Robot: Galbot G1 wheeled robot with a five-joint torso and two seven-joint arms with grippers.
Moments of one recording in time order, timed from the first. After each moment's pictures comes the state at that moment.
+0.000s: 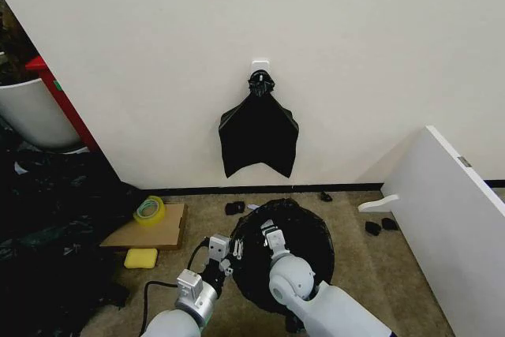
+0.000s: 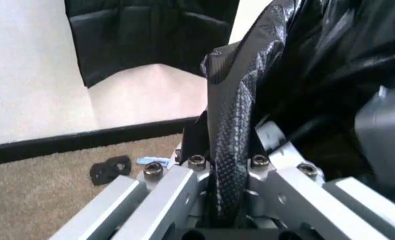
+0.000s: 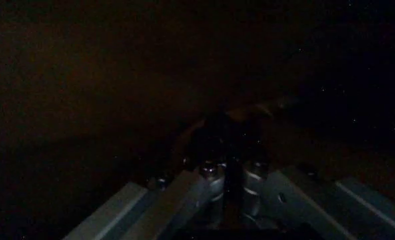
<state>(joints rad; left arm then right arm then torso) 1.39 -0.96 0.05 -2.09 -0.47 -0.02 -0.29 -0.98 1.23 -0.26 1.67 0.52 -0.61 0.59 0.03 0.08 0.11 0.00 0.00</state>
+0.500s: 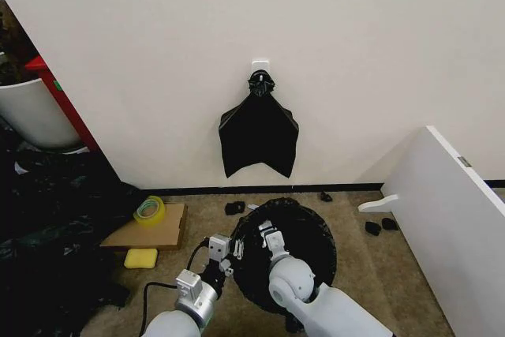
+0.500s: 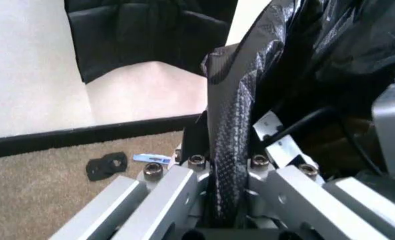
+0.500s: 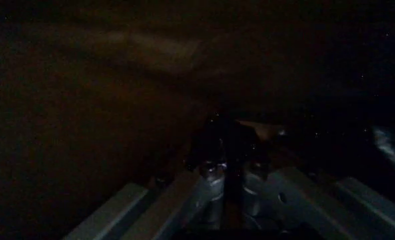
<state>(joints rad) 1.41 -0.96 0.04 -2.11 -0.49 -0.02 -0.29 -0.99 1.23 -0.26 1.70 0.48 -0.51 0.56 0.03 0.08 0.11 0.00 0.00</state>
